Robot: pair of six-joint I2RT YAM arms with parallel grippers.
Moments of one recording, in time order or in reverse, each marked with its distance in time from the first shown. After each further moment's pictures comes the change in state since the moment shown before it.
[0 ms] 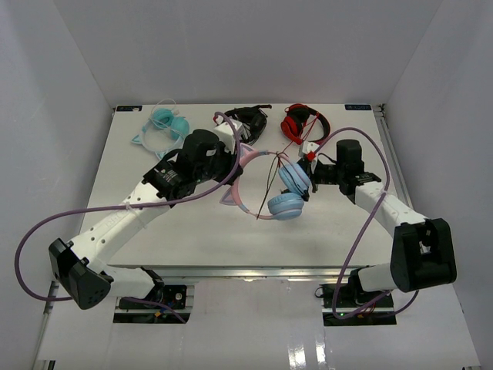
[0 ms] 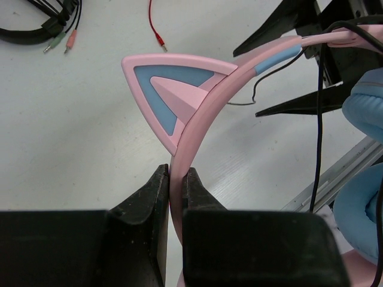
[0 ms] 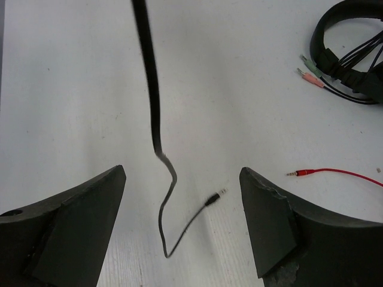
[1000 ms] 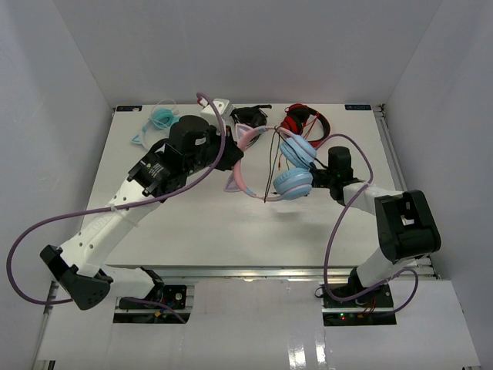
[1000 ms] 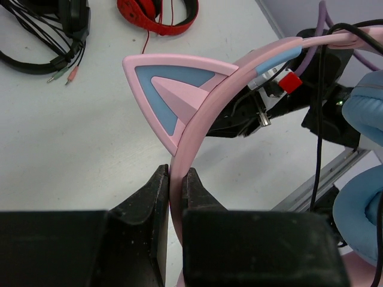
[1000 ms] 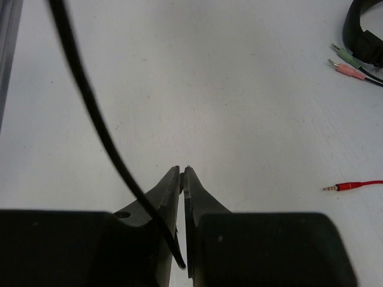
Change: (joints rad) left arm 0.000 -0.004 0.182 -0.061 -0.033 -0.125; right arm 0.010 0.224 -0.095 0.399 -0.081 0.174
